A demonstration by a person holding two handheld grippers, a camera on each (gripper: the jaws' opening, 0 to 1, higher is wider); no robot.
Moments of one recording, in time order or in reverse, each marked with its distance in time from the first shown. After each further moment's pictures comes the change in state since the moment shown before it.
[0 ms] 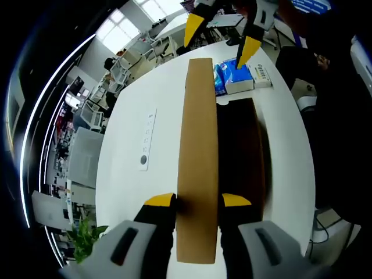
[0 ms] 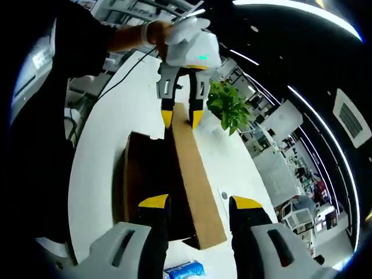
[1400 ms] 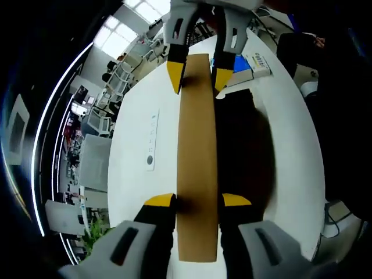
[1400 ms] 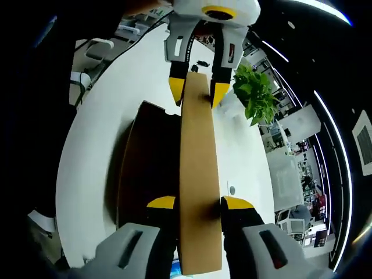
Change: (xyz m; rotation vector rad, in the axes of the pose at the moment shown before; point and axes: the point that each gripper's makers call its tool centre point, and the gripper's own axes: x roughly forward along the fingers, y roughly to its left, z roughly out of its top) left arm 0.004 -0.014 -0.003 0.086 0.030 0.101; right arm 0.039 0.013 -0.025 -0.123 0.125 0.023
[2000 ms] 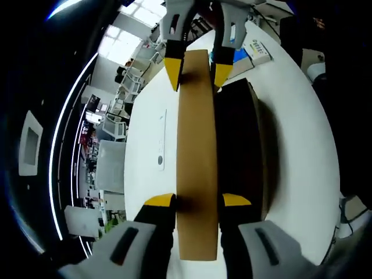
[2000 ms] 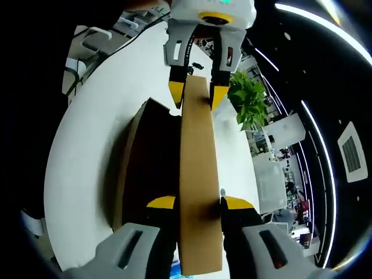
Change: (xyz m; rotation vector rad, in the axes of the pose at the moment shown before) left arm 0.006 -0.022 -0.006 0.077 0.013 0.149; right arm 0.002 0.024 0.001 -0.056 -0.004 -0.131
